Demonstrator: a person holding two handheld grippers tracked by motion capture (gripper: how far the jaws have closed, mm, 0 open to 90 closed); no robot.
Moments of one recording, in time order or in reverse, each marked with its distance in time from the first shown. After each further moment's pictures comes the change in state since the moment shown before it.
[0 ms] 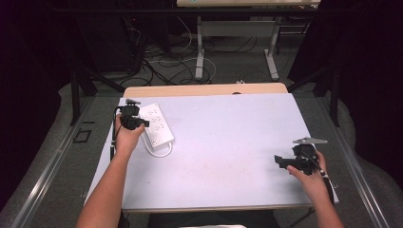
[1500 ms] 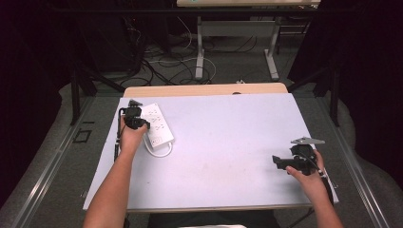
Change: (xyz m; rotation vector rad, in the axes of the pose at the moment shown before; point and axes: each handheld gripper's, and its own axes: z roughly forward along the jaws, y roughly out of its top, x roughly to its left) left arm 0.012 0.003 0.035 0.047 0.042 -0.060; right arm 0.004 0.000 0.003 -0.014 -0.006 -0.024
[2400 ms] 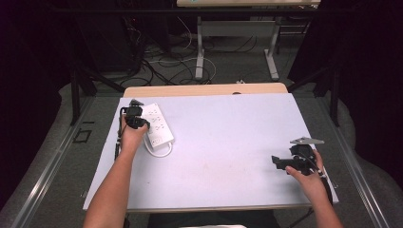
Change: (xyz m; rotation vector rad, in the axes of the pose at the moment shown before) left arm -0.001 0.003 0.003 0.008 0.032 0.019; right arm 0.002 0.000 0.001 0.000 0.008 0.004
